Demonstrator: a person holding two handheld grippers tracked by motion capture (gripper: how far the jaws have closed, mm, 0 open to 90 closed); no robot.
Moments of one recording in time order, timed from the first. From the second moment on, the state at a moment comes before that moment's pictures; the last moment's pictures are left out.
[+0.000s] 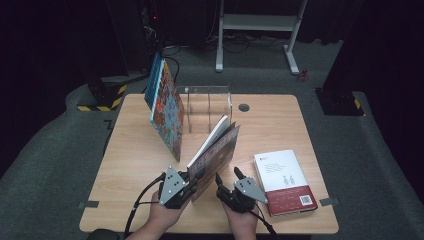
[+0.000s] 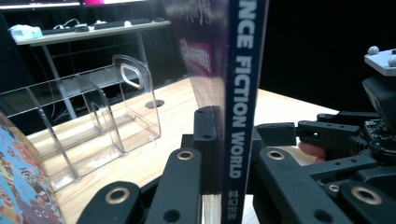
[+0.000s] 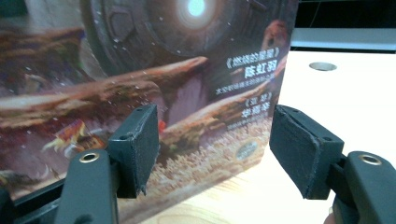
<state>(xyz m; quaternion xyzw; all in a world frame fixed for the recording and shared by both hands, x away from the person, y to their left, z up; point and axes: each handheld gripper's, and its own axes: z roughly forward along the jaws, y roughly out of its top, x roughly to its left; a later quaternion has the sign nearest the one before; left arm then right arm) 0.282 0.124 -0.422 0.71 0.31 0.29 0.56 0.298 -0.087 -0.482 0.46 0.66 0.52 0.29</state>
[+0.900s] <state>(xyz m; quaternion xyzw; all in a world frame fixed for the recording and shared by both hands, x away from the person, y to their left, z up) 0.287 0.124 -0.419 0.70 0.31 0.29 0.57 0.292 -0.139 -0.495 0.45 0.70 0.46 0.32</state>
